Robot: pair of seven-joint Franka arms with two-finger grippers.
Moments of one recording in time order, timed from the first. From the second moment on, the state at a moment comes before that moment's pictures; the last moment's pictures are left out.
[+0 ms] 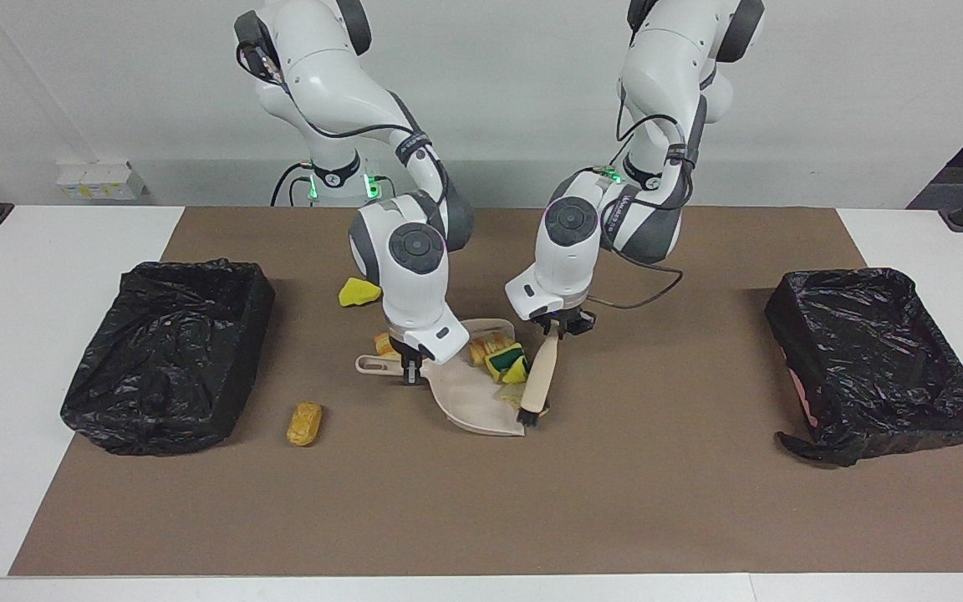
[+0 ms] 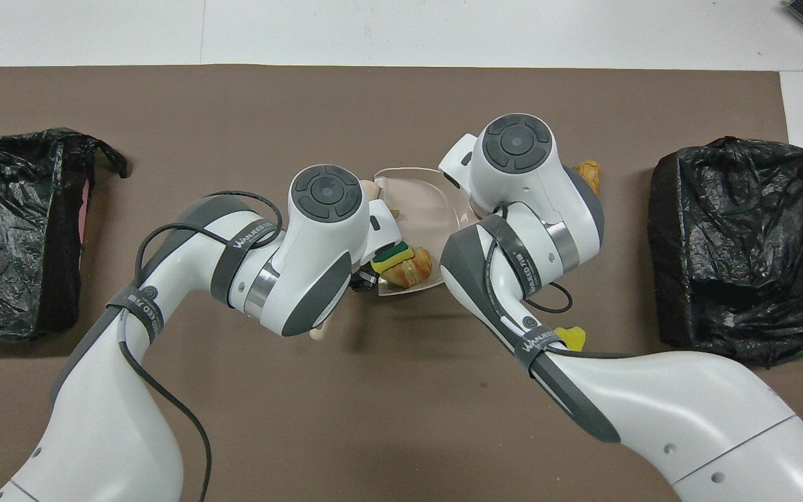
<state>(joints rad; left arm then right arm) -0.47 0.39 -0.15 -1.71 0.01 1.90 -0.22 0.29 0.52 0.12 -1.55 -0.19 2.00 -1.14</state>
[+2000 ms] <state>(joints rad) -0.25 0.04 -0.08 -1.90 -0.06 1.67 -0.27 0.16 0.36 0.12 -1.55 -0.18 1.94 -1.26</state>
